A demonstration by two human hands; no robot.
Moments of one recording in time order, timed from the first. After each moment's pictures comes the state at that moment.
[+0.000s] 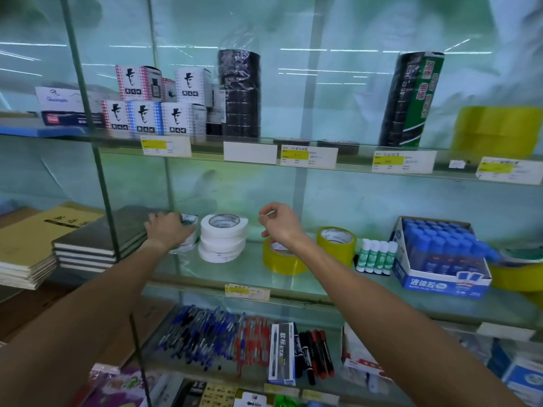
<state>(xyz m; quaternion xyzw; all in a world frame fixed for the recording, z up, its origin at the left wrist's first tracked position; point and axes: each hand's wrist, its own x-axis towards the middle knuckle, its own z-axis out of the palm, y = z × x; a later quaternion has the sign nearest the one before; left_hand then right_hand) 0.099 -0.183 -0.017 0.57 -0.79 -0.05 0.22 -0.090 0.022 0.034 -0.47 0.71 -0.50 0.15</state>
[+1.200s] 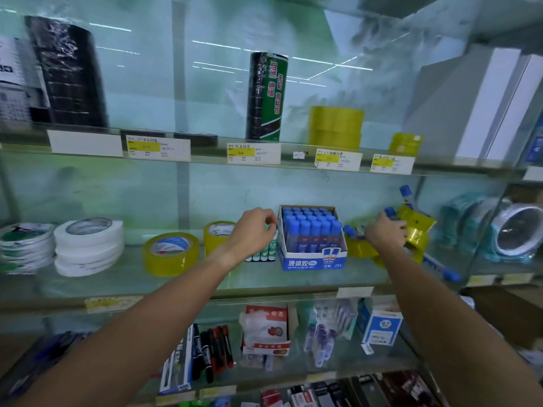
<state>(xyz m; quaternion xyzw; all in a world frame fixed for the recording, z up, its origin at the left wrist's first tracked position) -0.185 0.119 0.022 0.11 -0.91 -0.22 0.33 -0.412 0.330 0.023 -0.02 0.96 -0.25 -0.12</state>
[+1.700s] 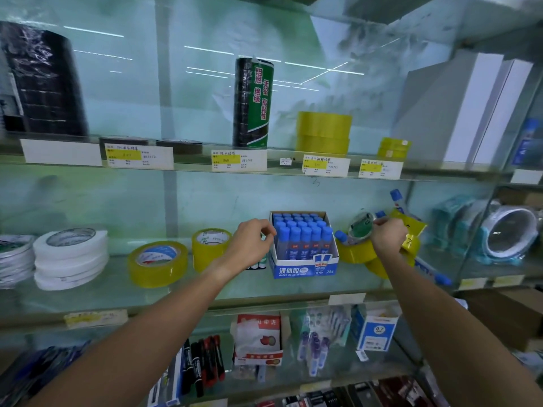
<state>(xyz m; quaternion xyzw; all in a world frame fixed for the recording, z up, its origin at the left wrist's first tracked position) -0.202 0.130 0.013 0.12 -0.90 -0.27 0.32 -0.428 0.350 0.026 -0.02 0.85 -0.47 -0.23</state>
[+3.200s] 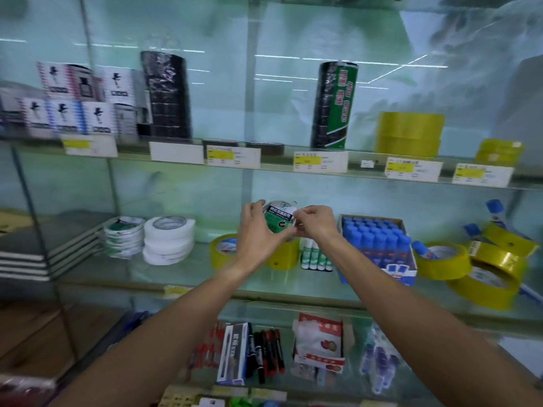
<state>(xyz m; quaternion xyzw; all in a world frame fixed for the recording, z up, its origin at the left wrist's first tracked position) -0.118 0.062 0.006 0.29 -0.81 -0.24 0.46 -0.236 0.140 0.045 -0.29 0.69 -0.64 0.16</state>
